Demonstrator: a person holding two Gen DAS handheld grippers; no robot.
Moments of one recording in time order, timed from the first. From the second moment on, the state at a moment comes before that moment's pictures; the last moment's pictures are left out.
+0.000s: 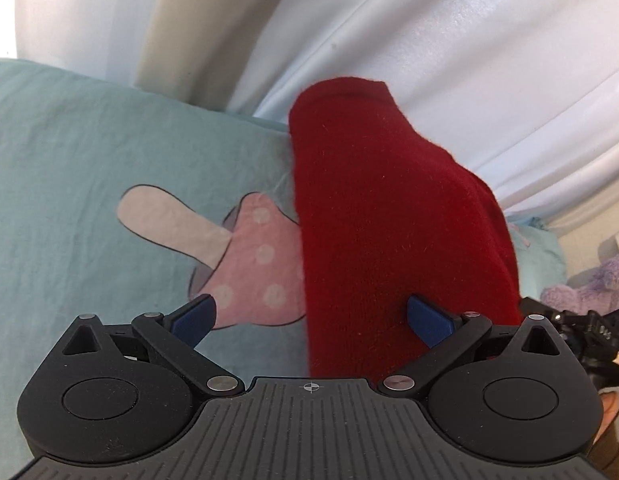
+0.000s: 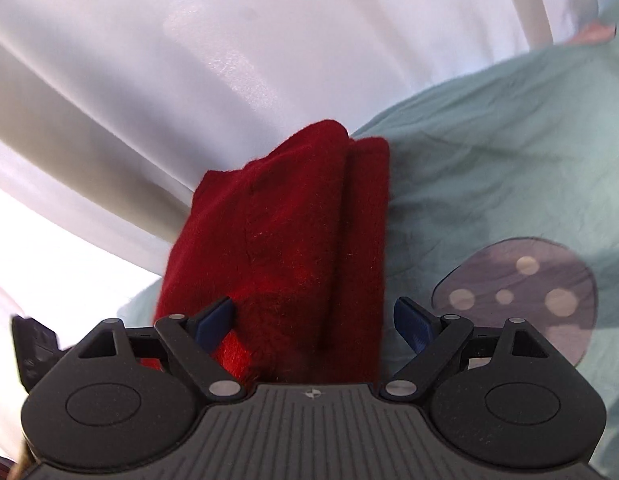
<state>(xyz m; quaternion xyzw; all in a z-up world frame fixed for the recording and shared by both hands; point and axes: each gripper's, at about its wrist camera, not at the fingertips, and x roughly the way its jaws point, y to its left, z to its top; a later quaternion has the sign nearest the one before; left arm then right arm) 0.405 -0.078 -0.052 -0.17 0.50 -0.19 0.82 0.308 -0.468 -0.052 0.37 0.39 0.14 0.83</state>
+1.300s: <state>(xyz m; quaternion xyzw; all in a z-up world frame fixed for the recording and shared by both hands) 0.339 -0.012 0.014 -0.21 0.44 -0.23 0.84 0.268 -0.344 0.018 0.32 0.36 0.27 0.83</state>
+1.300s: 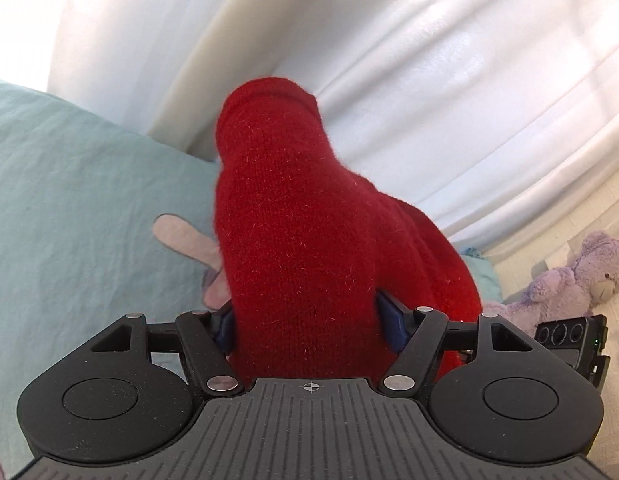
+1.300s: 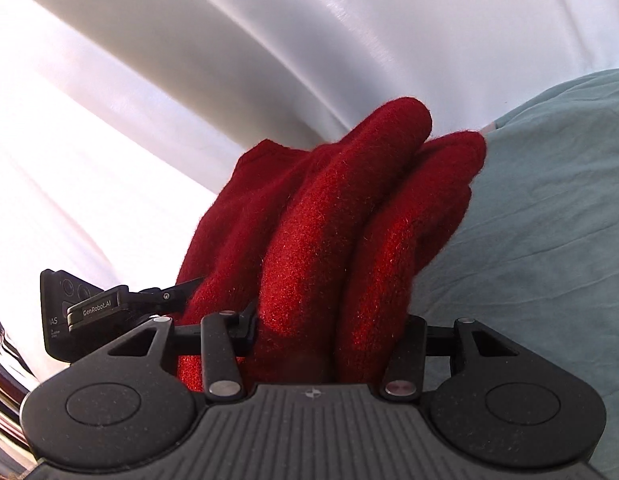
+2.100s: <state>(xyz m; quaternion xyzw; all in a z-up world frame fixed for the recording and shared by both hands) 0.279 -0.033 0.019 0.00 0.41 -0.07 0.91 0.217 -0.225 0.053 0.04 0.32 0.15 0.93</state>
